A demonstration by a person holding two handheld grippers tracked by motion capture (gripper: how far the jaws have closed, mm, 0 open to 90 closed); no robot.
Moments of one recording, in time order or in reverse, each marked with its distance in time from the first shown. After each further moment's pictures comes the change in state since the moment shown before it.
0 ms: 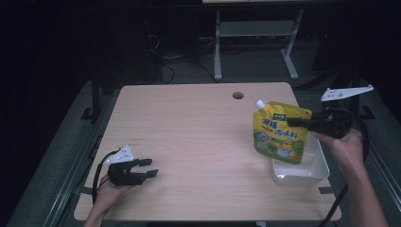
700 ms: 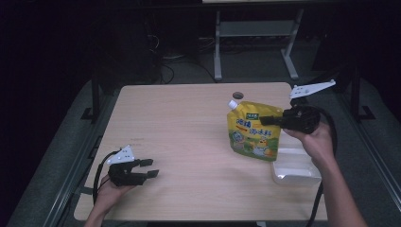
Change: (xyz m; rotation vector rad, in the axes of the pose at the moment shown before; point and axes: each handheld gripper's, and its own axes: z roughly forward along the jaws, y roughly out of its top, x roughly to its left) left arm -0.002 0.001 0.001 0.000 -0.004 0.007; right arm 0.029 0.029 0.051 0.019 0.101 -0.068
